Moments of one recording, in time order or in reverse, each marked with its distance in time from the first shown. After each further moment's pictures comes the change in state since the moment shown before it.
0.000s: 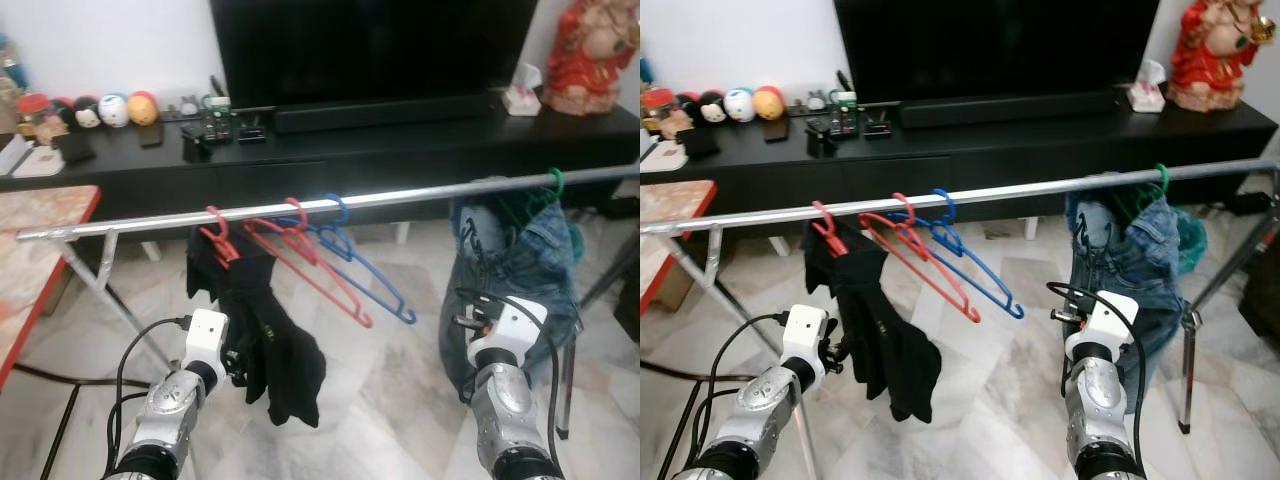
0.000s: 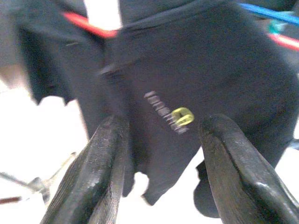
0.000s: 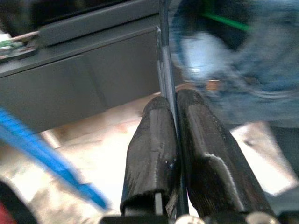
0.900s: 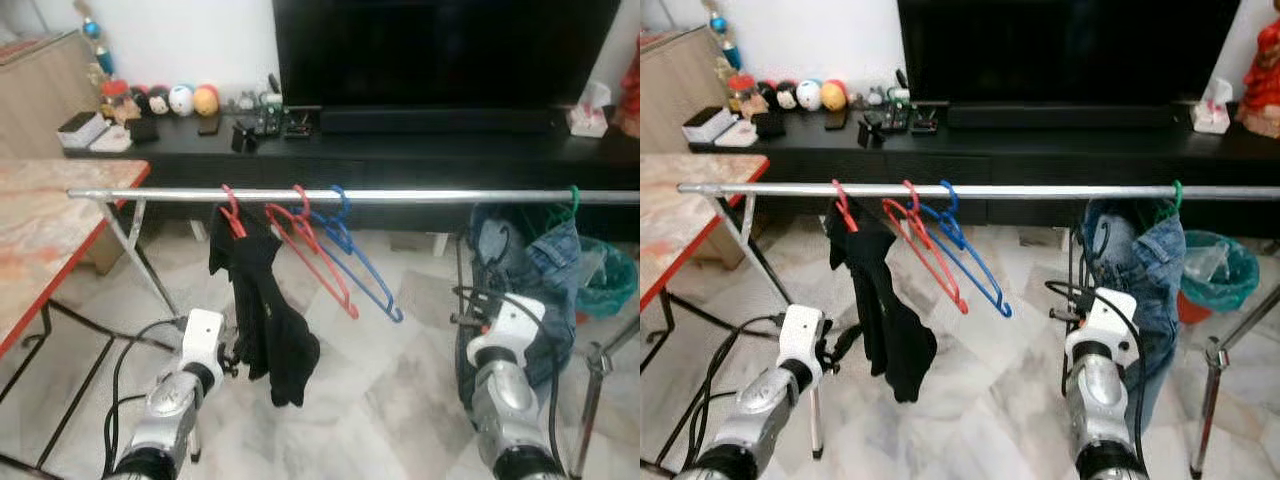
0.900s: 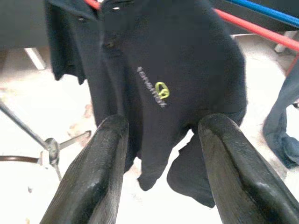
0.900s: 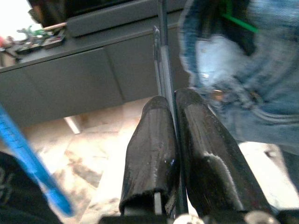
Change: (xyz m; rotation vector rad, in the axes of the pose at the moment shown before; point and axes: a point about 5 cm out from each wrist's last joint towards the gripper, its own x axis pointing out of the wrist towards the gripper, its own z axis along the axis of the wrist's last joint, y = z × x) left arm -0.001 0.003 0.000 -0.020 -0.007 0.034; right arm 0.005 0.005 0.005 -0.009 0.001 0.031
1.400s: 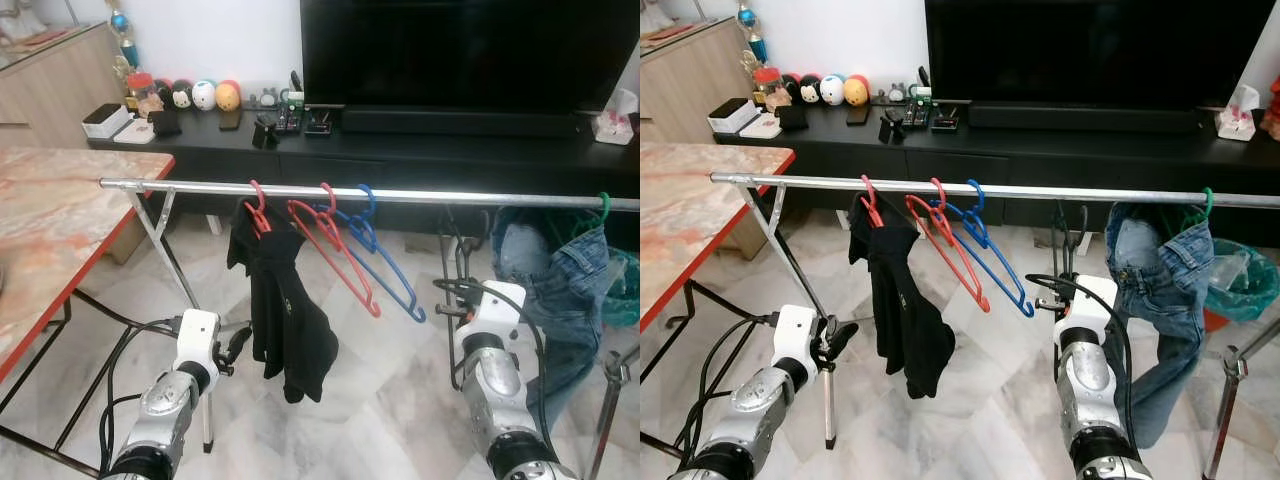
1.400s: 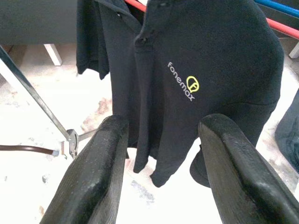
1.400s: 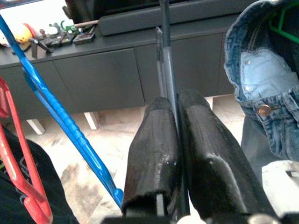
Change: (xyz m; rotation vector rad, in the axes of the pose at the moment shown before) left arm 0.000 0.000 0.001 -0.002 -0.003 0.003; right arm 0.006 0.006 0.008 -0.049 -0.012 0.026
